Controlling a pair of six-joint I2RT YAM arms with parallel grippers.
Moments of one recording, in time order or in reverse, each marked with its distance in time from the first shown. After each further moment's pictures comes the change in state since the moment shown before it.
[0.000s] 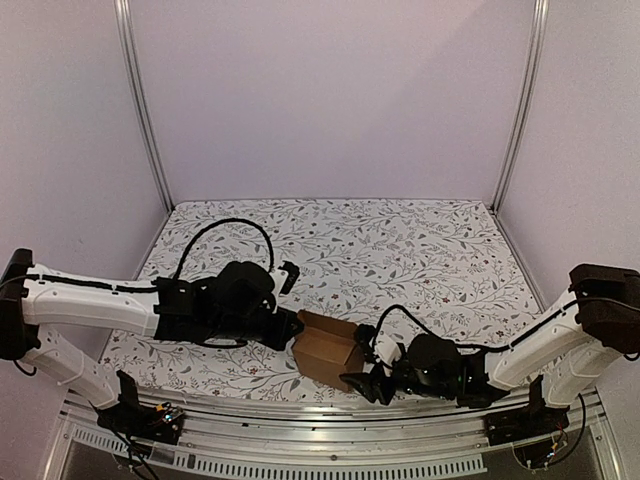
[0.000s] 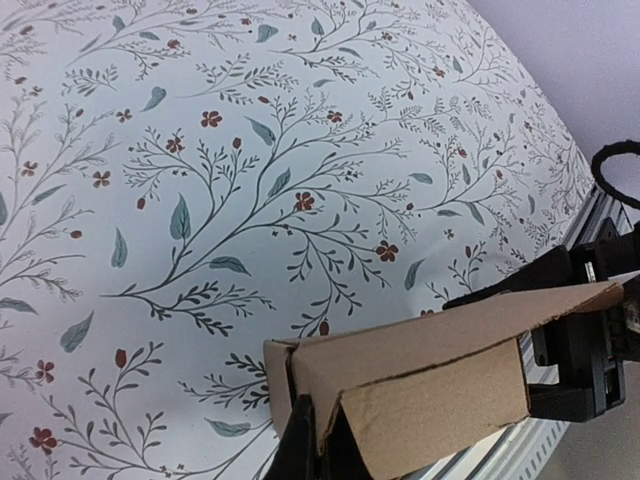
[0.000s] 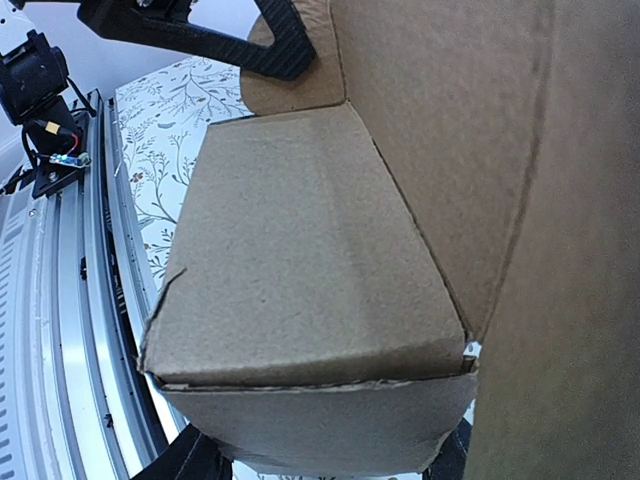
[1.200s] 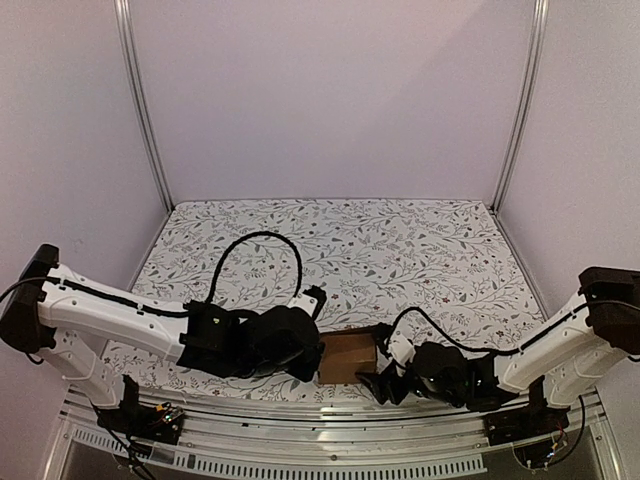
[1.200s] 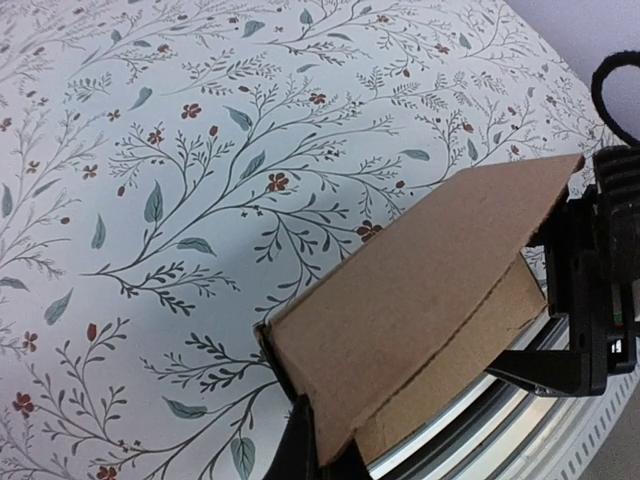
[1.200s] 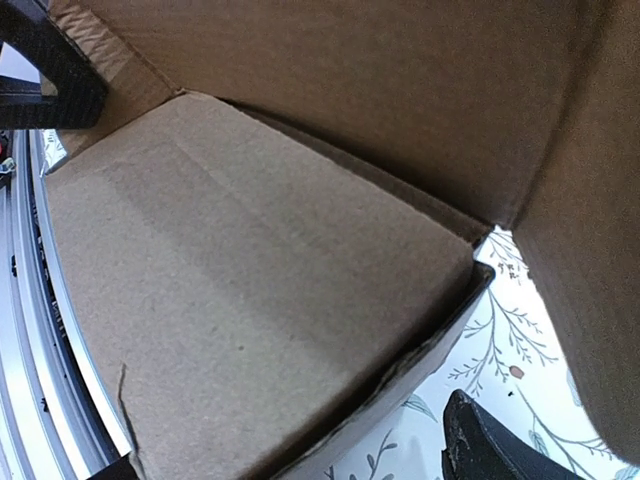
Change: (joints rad) left arm -0.254 0.154 0.127 -0.114 -0.320 -0.109; right arm 0.026 -0.040 -0.058 -0.075 0.185 0.105
